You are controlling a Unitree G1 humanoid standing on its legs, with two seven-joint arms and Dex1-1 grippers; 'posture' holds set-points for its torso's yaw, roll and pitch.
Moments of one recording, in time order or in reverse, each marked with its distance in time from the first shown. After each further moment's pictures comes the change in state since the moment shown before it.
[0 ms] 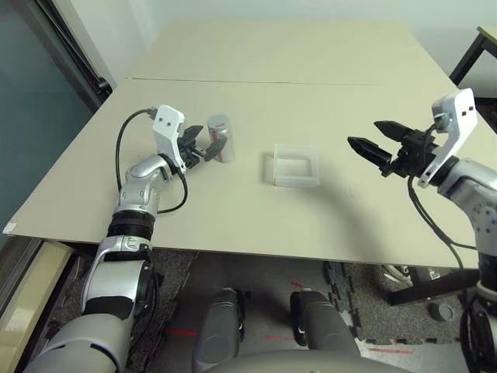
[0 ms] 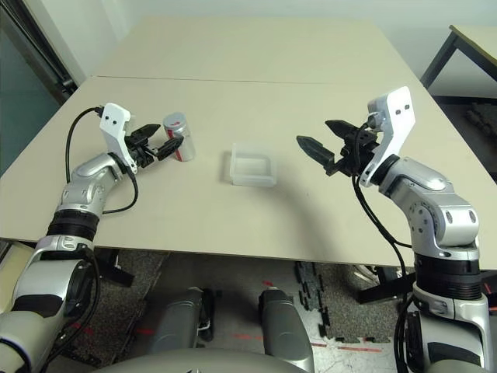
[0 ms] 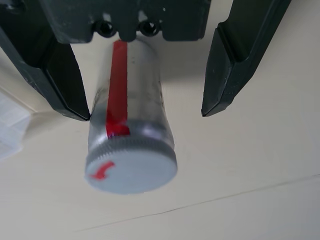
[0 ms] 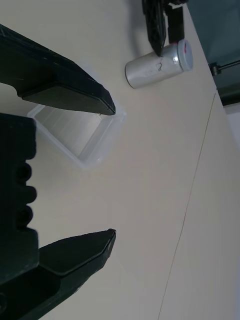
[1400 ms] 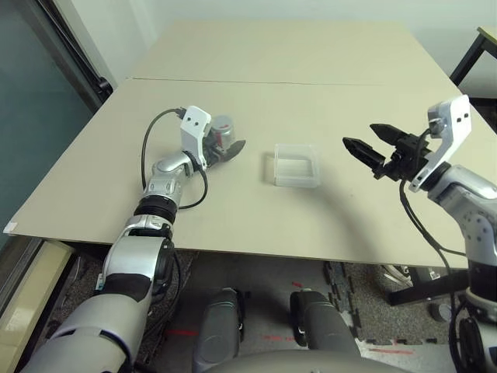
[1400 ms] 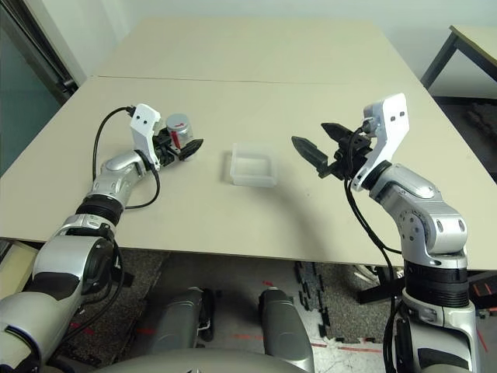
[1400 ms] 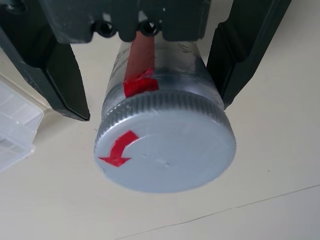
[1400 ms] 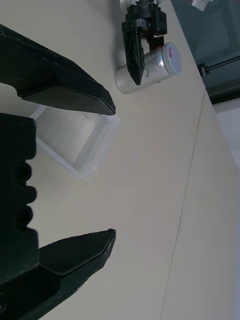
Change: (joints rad) left arm -0.159 -0.100 -0.030 0.301 0.101 -0.146 0.003; right arm 0.036 0.054 -0.003 -0.051 0.017 -0.007 -0.059
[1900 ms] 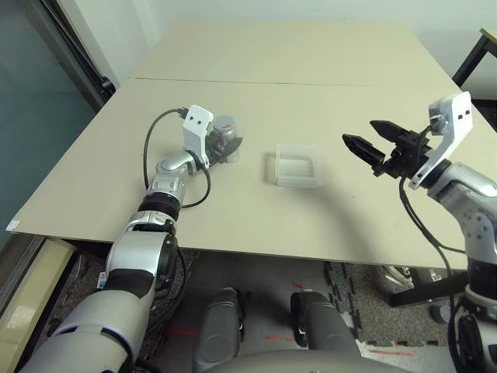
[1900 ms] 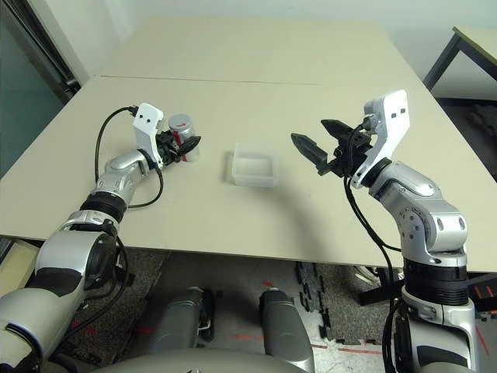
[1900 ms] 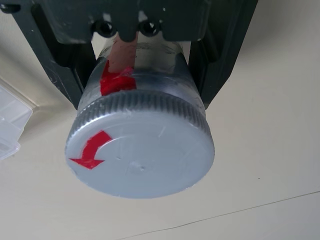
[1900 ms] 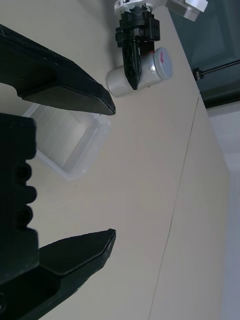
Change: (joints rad) left arm -0.025 -0.008 0.003 0.040 0.013 0.015 0.034; right arm -0.028 0.001 0.003 0.003 0.000 0.000 0.001
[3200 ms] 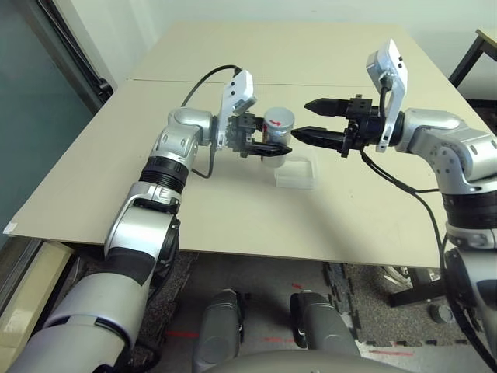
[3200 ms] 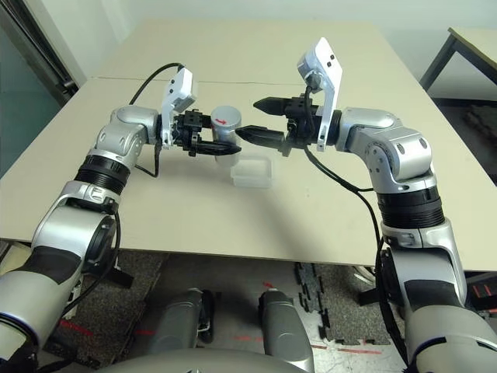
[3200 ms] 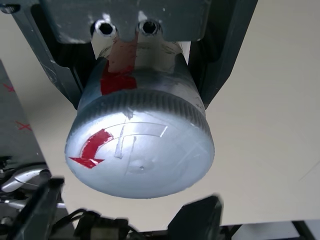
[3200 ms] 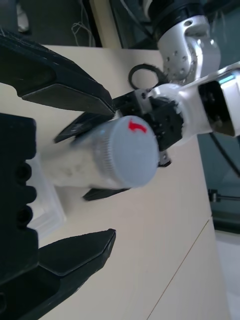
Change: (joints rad) left arm -0.164 -0.001 -0.208 -0.312 -0.051 0.222 -0.717; right arm -0.434 -0.013 0.283 0.237 -0.032 0.081 0.382
